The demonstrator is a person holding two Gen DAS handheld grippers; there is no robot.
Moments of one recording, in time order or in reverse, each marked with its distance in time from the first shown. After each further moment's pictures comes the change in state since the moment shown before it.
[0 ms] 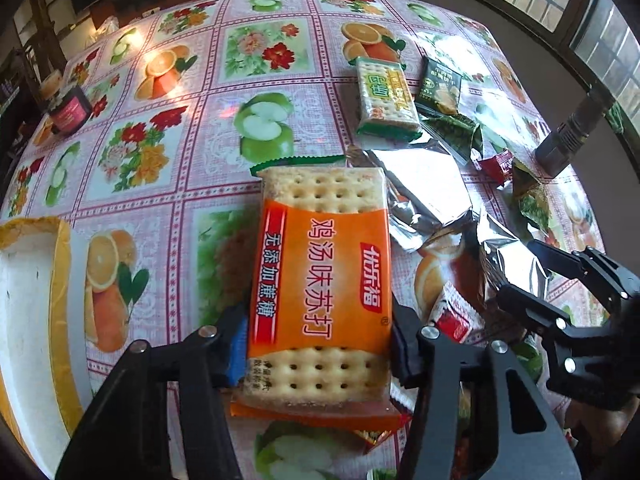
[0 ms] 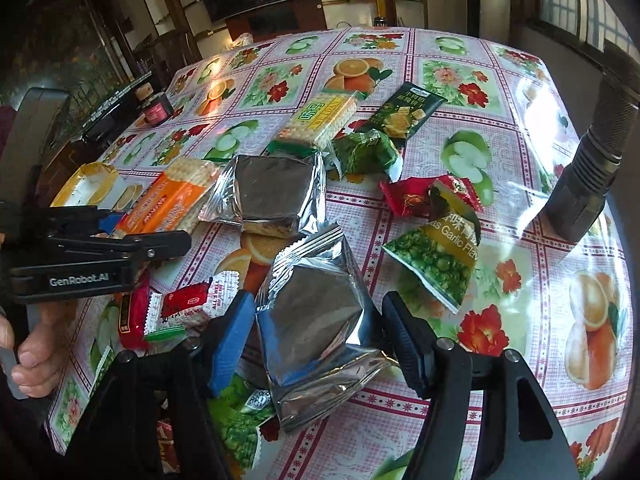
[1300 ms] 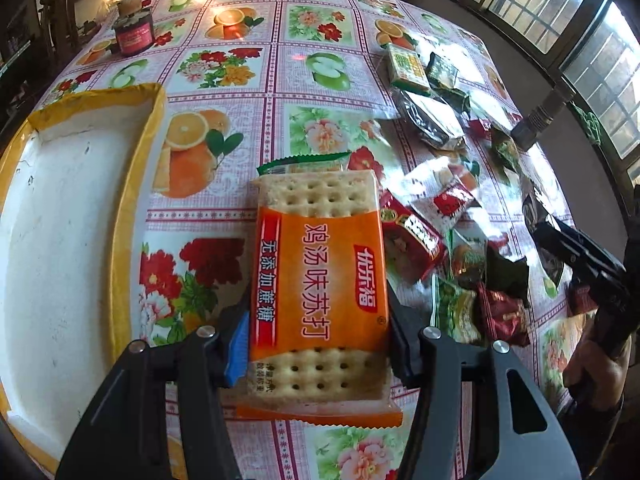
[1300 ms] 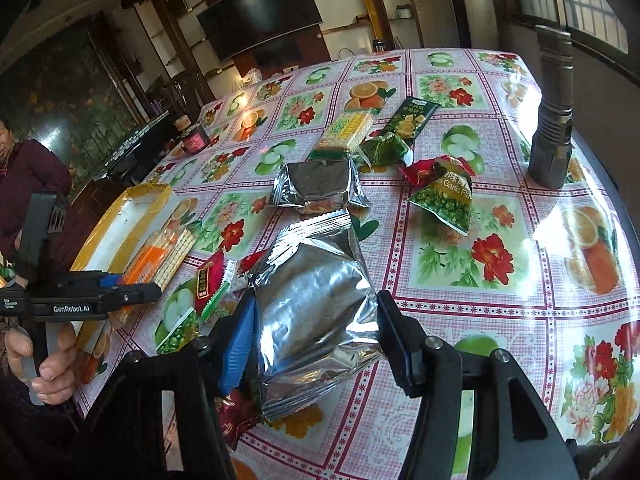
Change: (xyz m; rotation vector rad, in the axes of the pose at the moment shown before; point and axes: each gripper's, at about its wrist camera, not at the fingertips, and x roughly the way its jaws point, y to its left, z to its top) left arm -0.049 0.058 -0.095 -0.075 0.006 -0.092; right arm -0.053 0.023 -0.046 0.085 -0.127 0.086
